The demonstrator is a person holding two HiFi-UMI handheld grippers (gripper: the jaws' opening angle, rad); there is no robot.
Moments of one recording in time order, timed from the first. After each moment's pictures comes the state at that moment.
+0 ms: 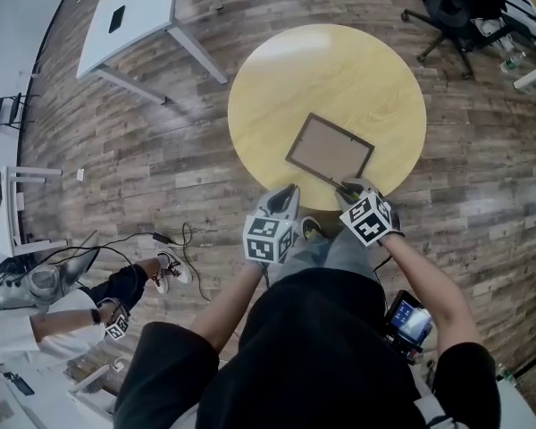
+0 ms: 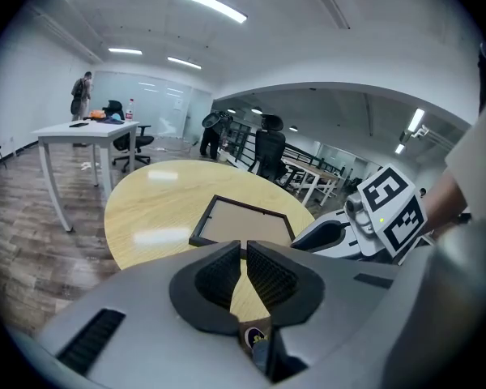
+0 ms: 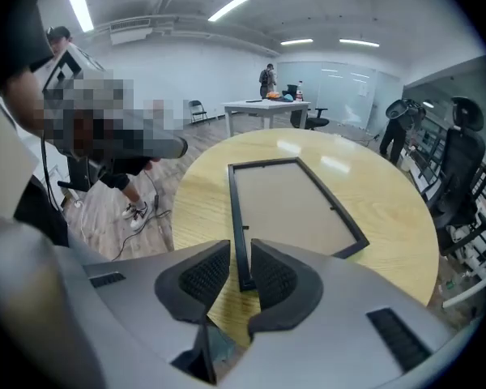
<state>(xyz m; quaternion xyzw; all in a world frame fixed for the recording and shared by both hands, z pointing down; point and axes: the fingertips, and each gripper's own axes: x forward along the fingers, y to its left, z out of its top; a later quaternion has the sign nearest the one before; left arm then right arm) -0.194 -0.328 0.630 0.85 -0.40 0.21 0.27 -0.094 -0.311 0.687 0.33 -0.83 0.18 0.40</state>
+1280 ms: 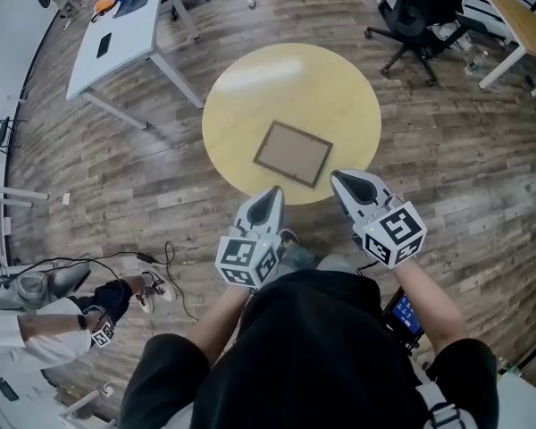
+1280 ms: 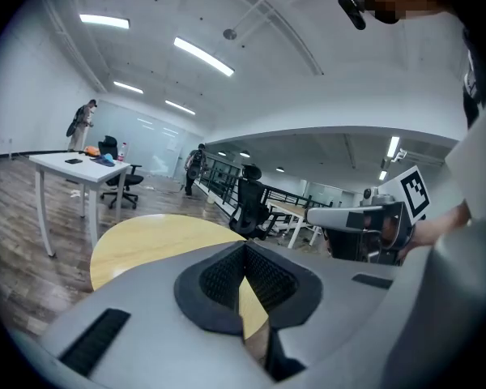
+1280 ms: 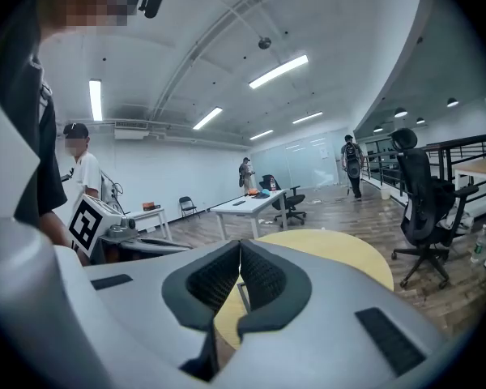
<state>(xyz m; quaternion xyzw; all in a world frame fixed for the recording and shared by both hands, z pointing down) -0.139 -0.273 0.468 0.89 -0.41 0.07 0.20 -0.034 -0.272 0.425 0.44 -0.89 0.13 0.07</state>
